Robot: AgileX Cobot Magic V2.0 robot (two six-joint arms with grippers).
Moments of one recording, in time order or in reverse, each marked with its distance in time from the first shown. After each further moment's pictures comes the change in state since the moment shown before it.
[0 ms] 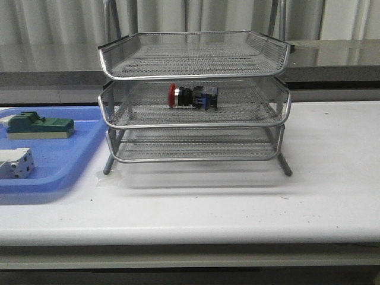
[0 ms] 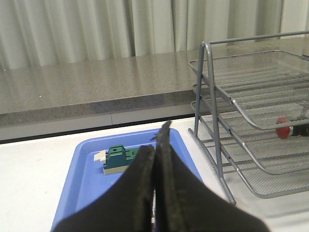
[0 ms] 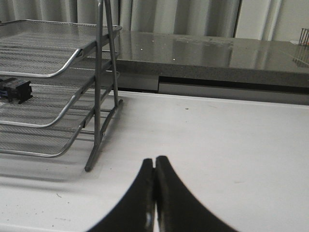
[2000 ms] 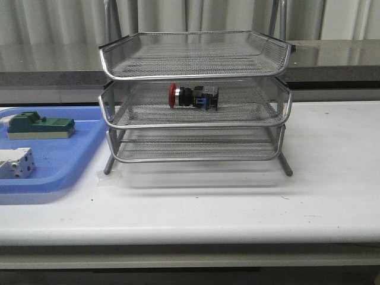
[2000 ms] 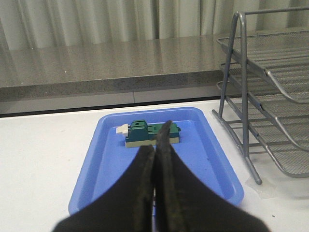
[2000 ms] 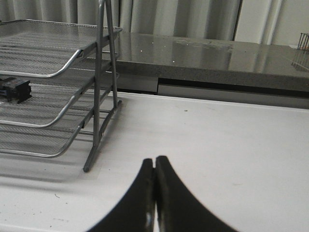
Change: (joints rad) left arm 0.000 -0.083 0.150 0.747 -0.067 -0.759; right arm 0.000 0.000 0.000 -0.014 -0.004 0.000
